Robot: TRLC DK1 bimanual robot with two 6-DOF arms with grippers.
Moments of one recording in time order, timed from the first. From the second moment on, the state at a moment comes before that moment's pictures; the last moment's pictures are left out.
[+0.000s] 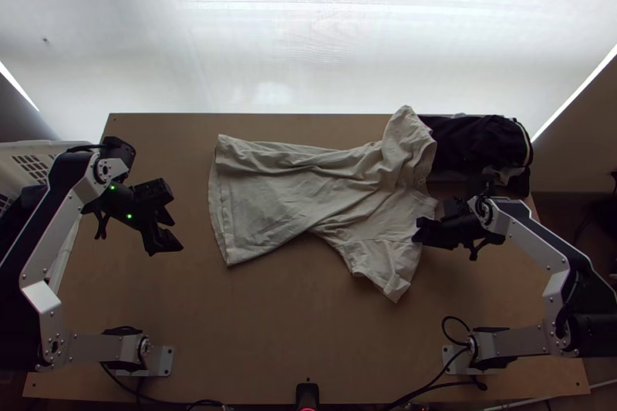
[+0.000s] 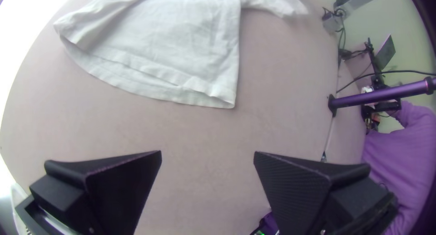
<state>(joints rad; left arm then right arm) 0.05 1.47 1.29 -1.39 0.36 1.04 -0.02 1.53 0.82 -0.69 -0.52 0.16</state>
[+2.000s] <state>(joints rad) 0.05 1.89 1.23 -1.28 0.73 0.67 -0.02 1.46 0.79 -0.65 -0.40 0.24</state>
